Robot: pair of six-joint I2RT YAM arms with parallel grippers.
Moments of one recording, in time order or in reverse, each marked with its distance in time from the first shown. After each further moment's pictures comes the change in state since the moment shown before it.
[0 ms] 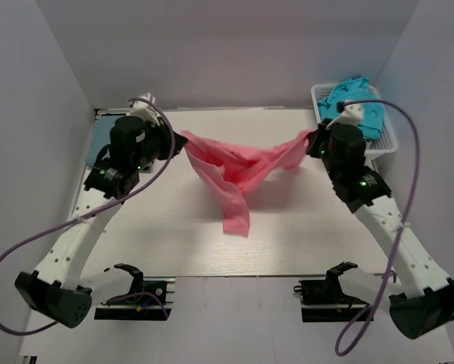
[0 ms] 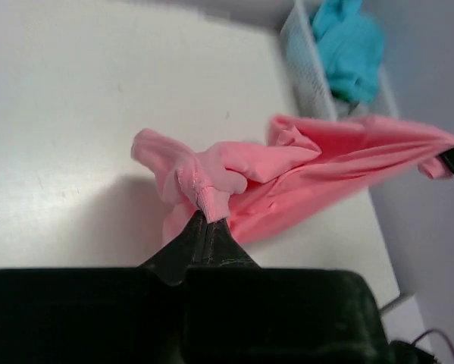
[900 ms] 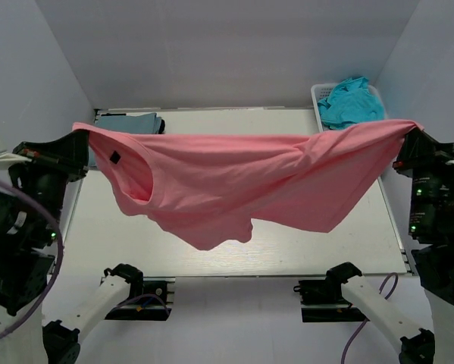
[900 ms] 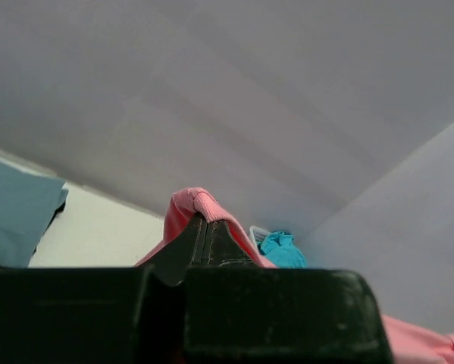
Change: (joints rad) left arm 0.007 -0.439 0.444 -0.242 -0.480 -0.050; right arm 0.000 -0.457 0.365 -0.126 0.305 -0.139
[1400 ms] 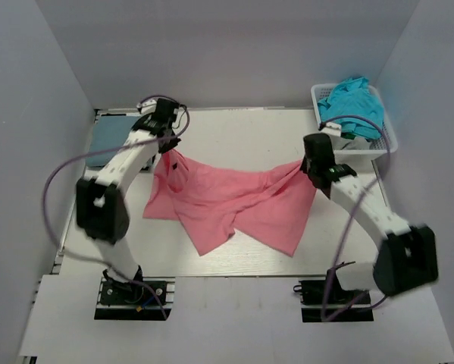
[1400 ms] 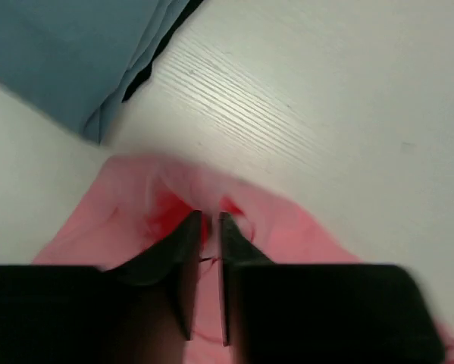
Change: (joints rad) left arm 0.067 0.940 -0.141 -0.042 -0.069 -0.161; right arm -0.053 0.611 -0.481 0.116 -0.100 0.212
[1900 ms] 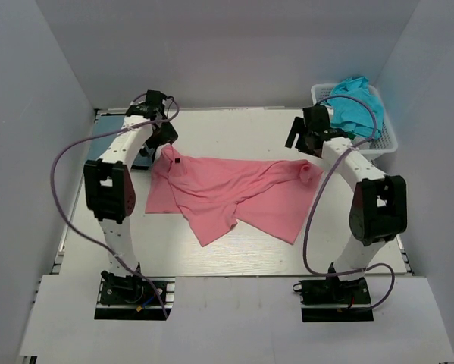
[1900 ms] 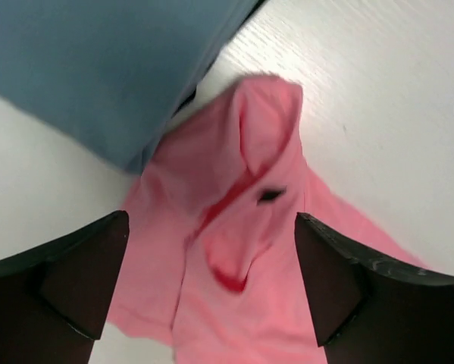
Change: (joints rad) left arm 0.144 0.433 0.381 -0.214 0.099 0.070; right arm -0.136 0.533 0.455 -0.136 -0.236 0.032
